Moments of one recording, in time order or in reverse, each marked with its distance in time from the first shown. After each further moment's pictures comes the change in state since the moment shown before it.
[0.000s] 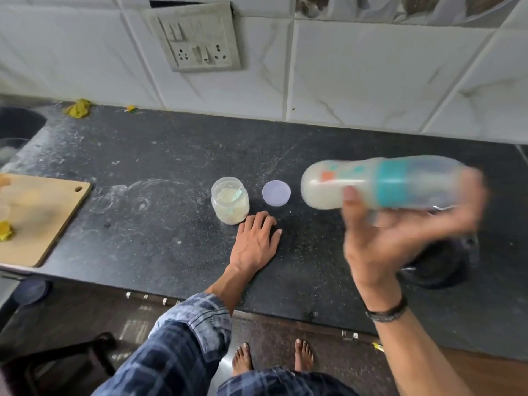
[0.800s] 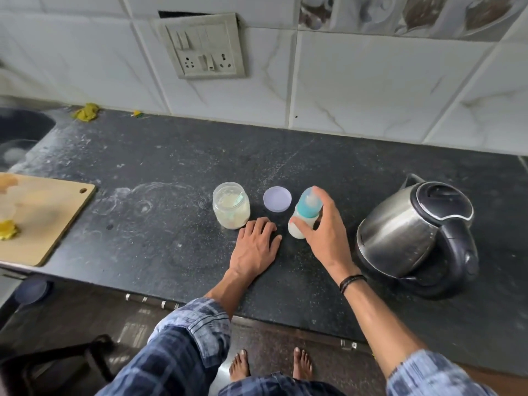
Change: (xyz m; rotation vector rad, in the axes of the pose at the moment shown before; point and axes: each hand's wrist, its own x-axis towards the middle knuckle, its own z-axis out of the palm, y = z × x) left_hand 0.001 0.002 -0.002 0.024 -0.039 -0.013; right_hand -0.069 0.107 0.018 -0.291 -0.599 0.434
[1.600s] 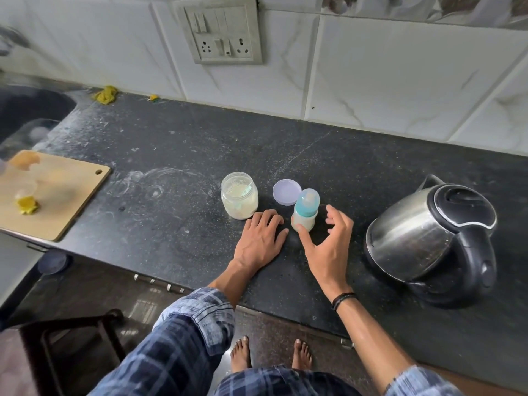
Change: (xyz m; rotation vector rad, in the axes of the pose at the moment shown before) left_hand 0.000 -0.002 0.001 -0.031 0.018 0.003; right_hand -0.039 0.030 0.030 -0.077 0.231 -0.120
